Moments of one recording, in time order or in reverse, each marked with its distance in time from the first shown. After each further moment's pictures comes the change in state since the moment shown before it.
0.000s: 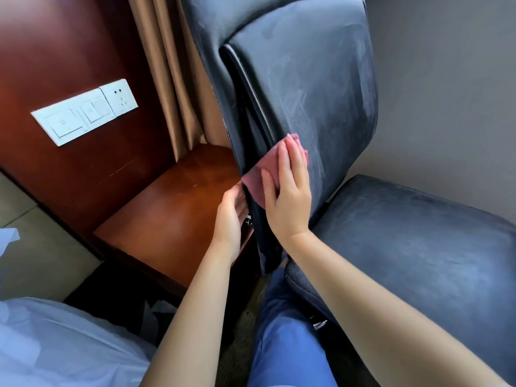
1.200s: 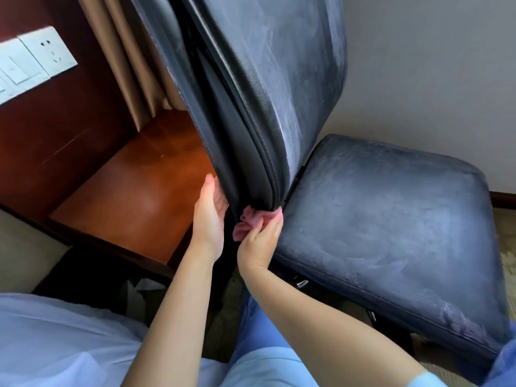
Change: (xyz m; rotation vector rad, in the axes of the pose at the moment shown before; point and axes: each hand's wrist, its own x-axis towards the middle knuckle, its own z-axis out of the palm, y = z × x) left_hand -0.016 -0.054 -0.011 -0.047 -0.025 -0.056; right_hand -0.146 0.004 0.017 0.258 0.076 1.077
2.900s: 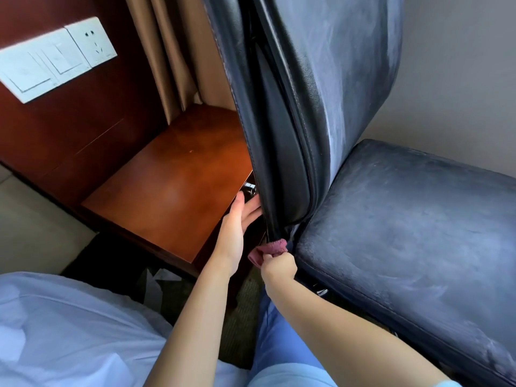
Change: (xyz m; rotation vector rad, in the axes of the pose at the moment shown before) left_hand 0.009 -0.017 -0.037 0.252 -0.084 -0.178; right_hand -0.003 0.027 0.010 -0.497 -0.172 0.691
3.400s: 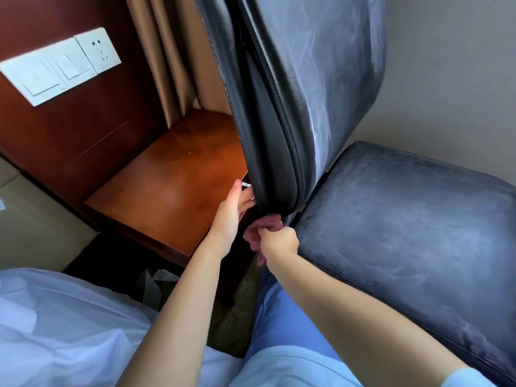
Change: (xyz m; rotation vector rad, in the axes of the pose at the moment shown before) left_hand -0.005 0.019 0.004 0.105 -0.029 0.024; right_hand -0.019 -0.030 -0.029 -0.014 0.029 -0.240
